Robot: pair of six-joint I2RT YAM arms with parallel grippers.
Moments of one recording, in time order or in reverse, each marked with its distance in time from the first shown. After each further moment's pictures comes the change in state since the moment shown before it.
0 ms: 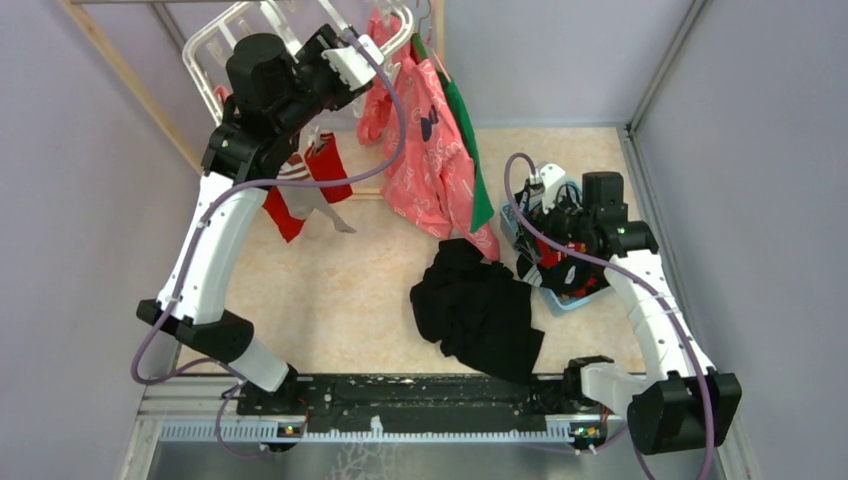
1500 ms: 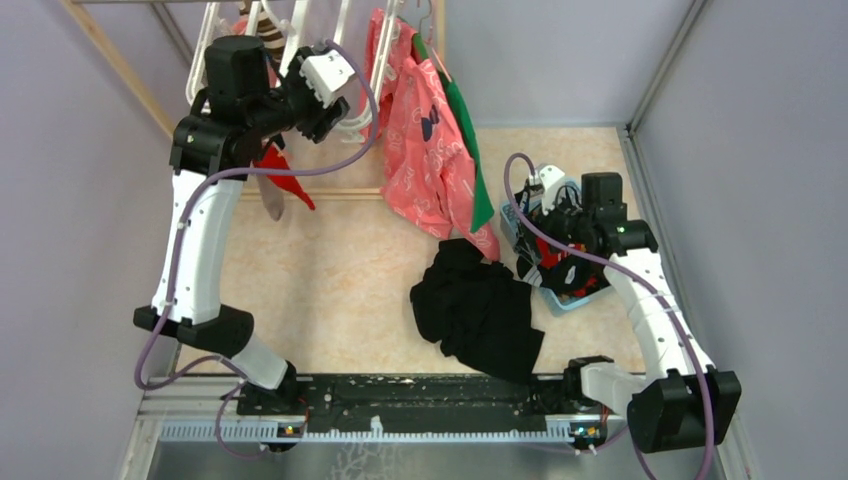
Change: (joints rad) left arm 0.127 0.010 0.116 -0.361 0.218 -0.145; right arm 0.000 0.011 0.008 -0.031 0.000 0.001
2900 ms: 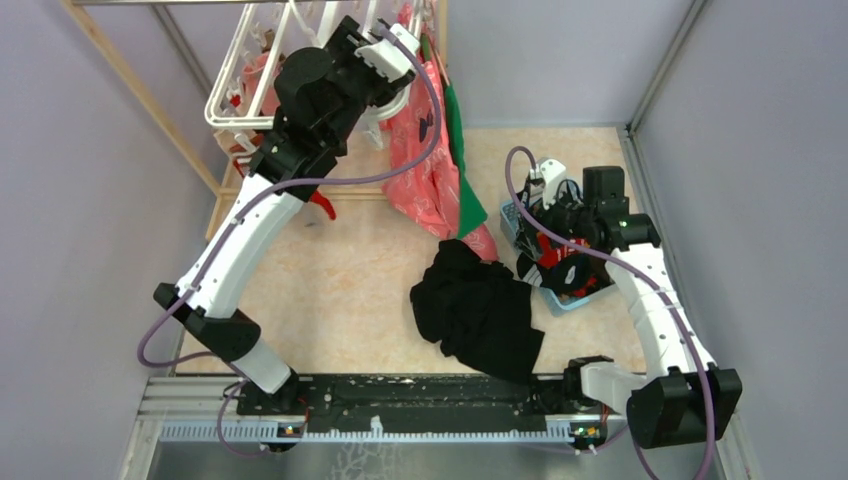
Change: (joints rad) left arm -0.306 0.040 -0.204 0.687 -0.526 -0.027; right arm 0.000 0.020 0.053 -0.030 -0.003 0.001
